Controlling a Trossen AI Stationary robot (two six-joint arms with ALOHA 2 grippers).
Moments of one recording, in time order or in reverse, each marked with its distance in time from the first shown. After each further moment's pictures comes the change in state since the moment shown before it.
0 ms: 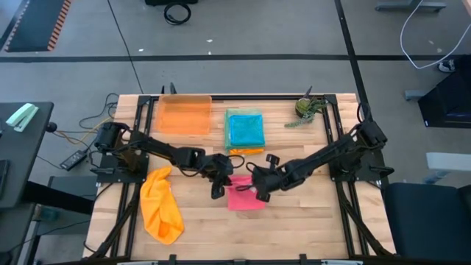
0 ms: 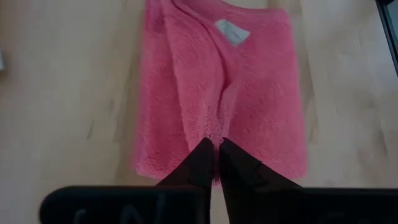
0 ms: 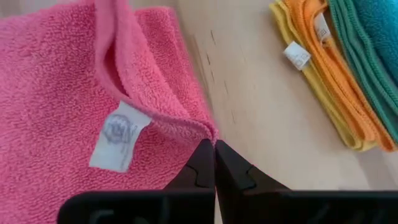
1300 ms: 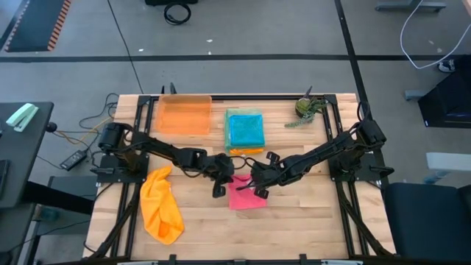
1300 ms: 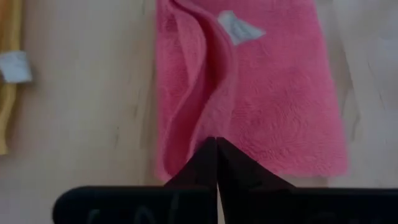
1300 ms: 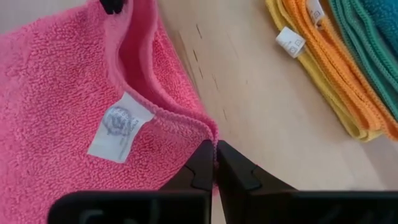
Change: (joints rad) left arm 0.004 0.041 0.001 0.017 -0.072 0.085; right arm -0.053 0.000 0.000 -0.006 -0.060 0.047
